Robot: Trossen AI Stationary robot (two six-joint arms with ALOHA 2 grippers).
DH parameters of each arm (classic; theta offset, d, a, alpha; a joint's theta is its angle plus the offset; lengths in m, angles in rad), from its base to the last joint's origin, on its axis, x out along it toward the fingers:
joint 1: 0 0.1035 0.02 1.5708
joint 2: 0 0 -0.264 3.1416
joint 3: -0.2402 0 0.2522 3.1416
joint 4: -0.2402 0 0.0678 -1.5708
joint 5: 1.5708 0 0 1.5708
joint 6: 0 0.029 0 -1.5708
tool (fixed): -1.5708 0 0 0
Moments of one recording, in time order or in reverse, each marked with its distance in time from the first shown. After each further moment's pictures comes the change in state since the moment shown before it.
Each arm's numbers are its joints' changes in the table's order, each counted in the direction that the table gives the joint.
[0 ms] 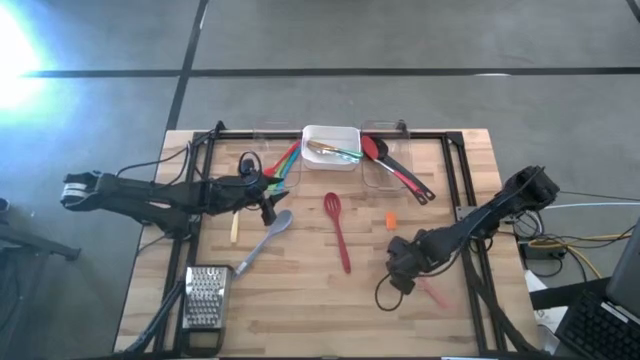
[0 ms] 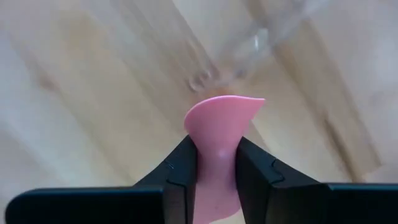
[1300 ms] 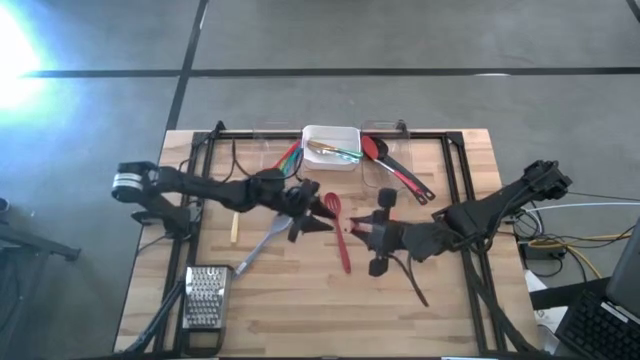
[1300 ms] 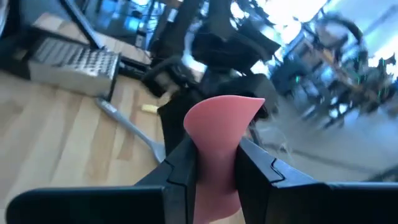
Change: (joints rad) left arm 0.046 -0.535 -0.249 0.572 -0.846 -0.283; right arm -0.031 0.144 -0.446 0.483 -0.689 -1.289
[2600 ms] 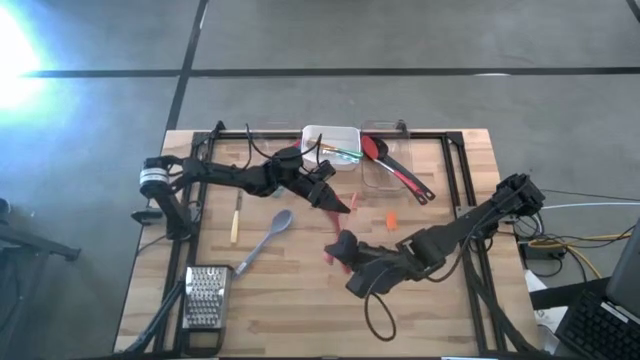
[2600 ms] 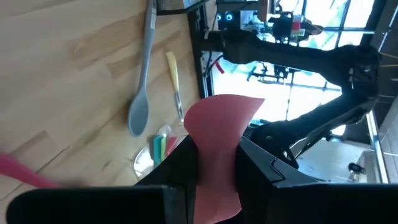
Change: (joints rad) left arm 0.132 -0.199 -0.227 0.069 -0.312 -0.827; right arm 0.040 -0.278 -0.170 -0.112 0.025 -0.910
